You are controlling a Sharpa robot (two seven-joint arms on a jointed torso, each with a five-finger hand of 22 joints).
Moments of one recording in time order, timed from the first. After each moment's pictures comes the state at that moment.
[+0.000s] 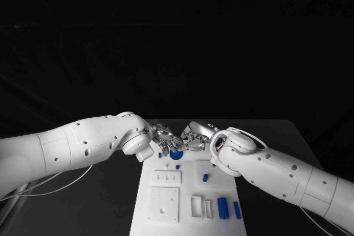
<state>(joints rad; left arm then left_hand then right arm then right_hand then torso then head) 1.46 -0.57 -0.24 1.27 -0.55 -0.05 -0.36 1.13 0.02 0.35 -0.07 0.35 1.14 0.04 0.07 0.69 1.46 0.00 0.07 0.07 1.26 -0.04 0.74 0.38 0.03 0.98 -0.07 0.72 0.52 1.06 -0.49 0.21 1.29 -1.55 -0.18 -0.16 1.21 -0.05 0.29 -0.19 0.18 1.18 0.07 0.06 0.06 1.28 -0.01 1.09 1.22 1.46 -0.08 1.07 1.15 0.08 1.47 -0.10 0.70 1.31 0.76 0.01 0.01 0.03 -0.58</state>
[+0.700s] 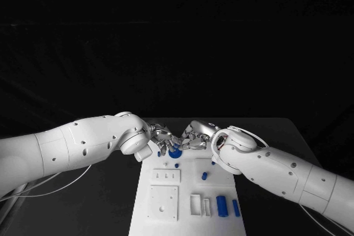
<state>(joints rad) 1.45 -0.58 -0.24 1.27 -0.55 -0.05 -0.35 1.11 0.01 0.37 -0.10 0.37 1.16 0.07 0.07 0.70 1.47 -0.03 0.17 0.12 1.26 -0.07 0.89 0.46 0.03 0.99 -0.09 0.80 0.59 1.06 -0.50 0.21 1.27 -1.55 -0.18 -0.15 1.19 -0.06 0.26 -0.18 0.19 1.13 0.08 0.06 0.06 1.28 -0.01 1.07 1.21 1.46 -0.08 1.06 1.14 0.08 1.47 -0.10 0.68 1.31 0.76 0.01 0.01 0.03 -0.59</state>
